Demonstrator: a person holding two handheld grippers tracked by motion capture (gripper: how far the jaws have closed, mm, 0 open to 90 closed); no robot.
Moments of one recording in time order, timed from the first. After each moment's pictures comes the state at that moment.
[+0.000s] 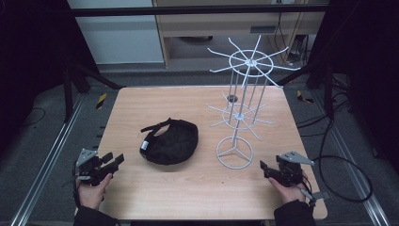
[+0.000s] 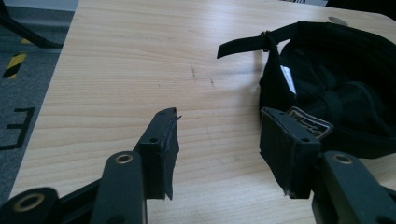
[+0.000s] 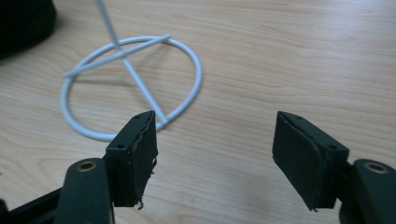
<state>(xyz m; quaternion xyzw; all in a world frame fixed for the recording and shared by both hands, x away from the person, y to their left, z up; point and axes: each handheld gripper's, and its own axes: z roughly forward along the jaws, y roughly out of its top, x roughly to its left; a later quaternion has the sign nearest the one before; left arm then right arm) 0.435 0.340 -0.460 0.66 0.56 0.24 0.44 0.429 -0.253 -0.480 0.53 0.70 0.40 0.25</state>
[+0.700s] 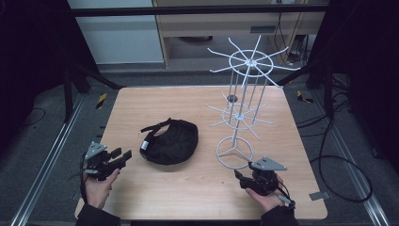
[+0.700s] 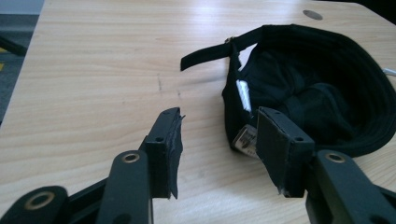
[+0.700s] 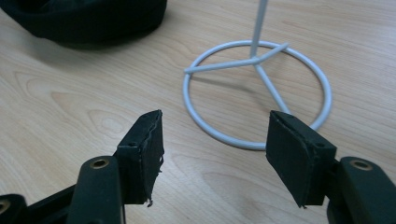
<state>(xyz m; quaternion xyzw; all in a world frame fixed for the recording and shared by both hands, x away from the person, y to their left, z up) 0.448 0.313 -0.440 0.69 0.53 0.23 0.44 0.409 -0.177 -0.470 0.46 0.76 0.42 0.21</state>
